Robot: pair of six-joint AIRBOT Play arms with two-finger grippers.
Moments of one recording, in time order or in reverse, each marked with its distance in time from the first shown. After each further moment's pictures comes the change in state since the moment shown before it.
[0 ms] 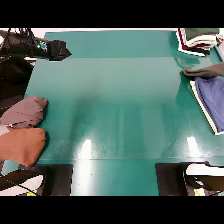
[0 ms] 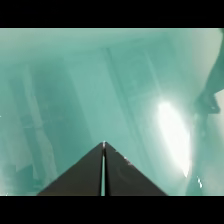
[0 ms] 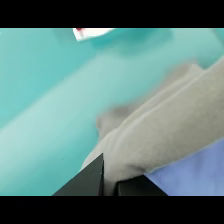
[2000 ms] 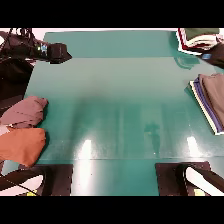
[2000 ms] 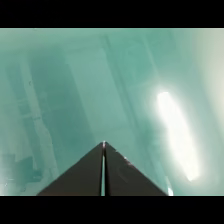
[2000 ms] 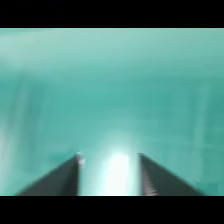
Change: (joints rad) left arm -0.001 0.000 0.000 0.000 -0.041 -0.001; right arm 0.448 0.403 -0.167 -0.004 0.313 -0.034
